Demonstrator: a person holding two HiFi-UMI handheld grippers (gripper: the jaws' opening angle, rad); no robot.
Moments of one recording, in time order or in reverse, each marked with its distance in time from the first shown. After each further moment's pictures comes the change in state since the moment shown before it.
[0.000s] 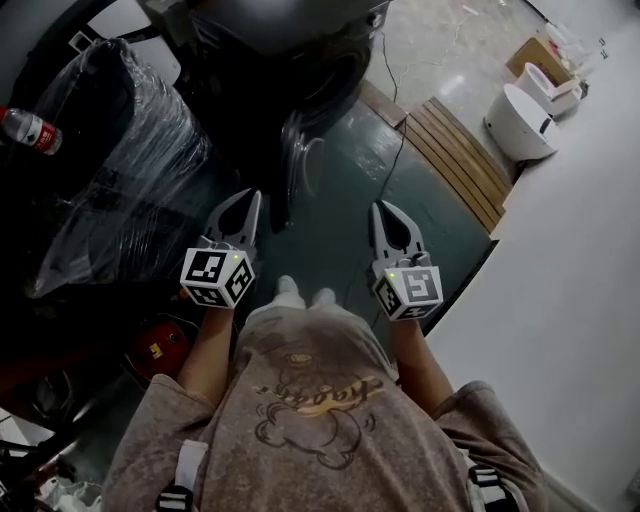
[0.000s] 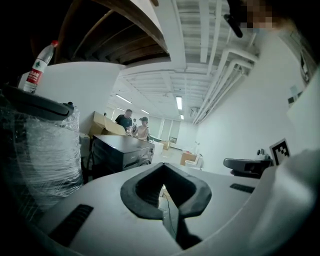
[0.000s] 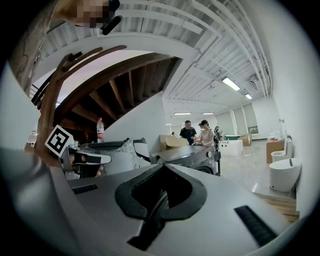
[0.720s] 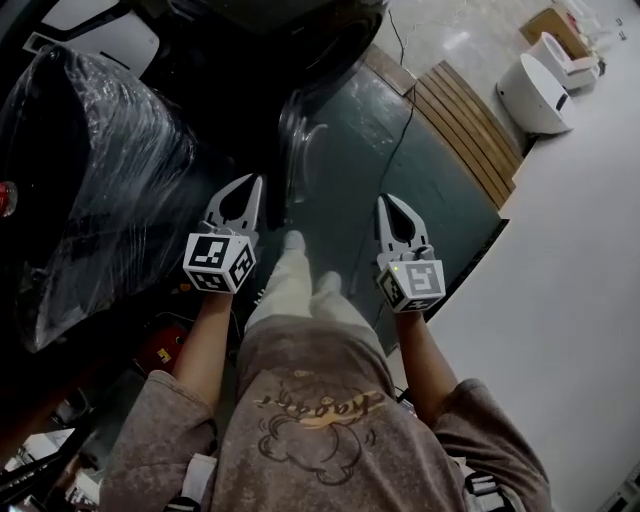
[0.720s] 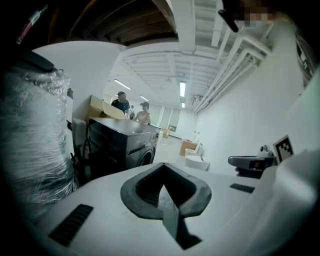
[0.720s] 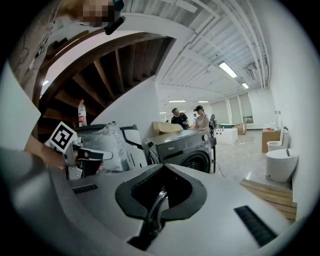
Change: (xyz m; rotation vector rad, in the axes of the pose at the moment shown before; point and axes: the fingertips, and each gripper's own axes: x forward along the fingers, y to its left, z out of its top) left arm 0.109 0.081 -0.056 -0.013 0.137 -0.013; right arm 0.099 -0.048 -0.074 0.033 0.140 -0.052
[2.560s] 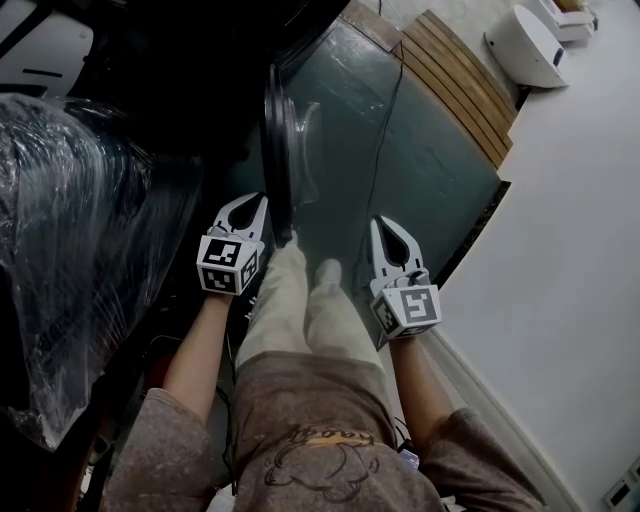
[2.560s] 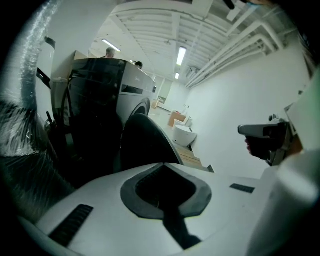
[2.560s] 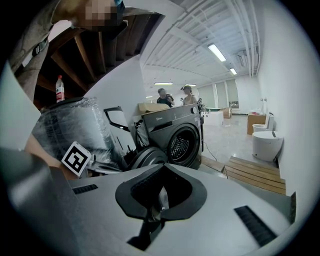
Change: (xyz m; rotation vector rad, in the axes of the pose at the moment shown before) left arm 0.105 0.053 -0.207 -0.033 0.372 -0.197; right arm 0.045 -0.009 -0.130 0.089 0.210 -0.193
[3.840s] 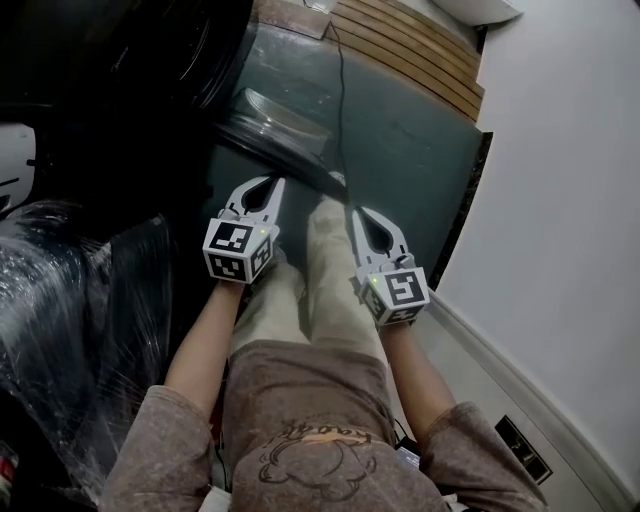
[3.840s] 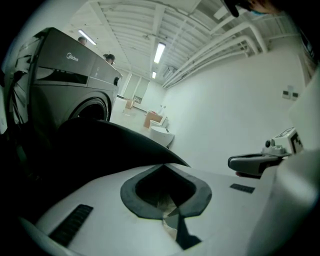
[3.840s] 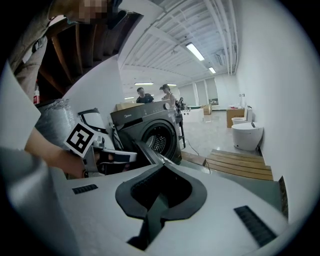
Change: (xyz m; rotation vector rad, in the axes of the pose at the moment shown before) left arm 0.150 -0.115 0.072 0.118 -0.009 -0.278; right arm 0.014 -0.111 -0.035 0.117 -0.009 -0.156
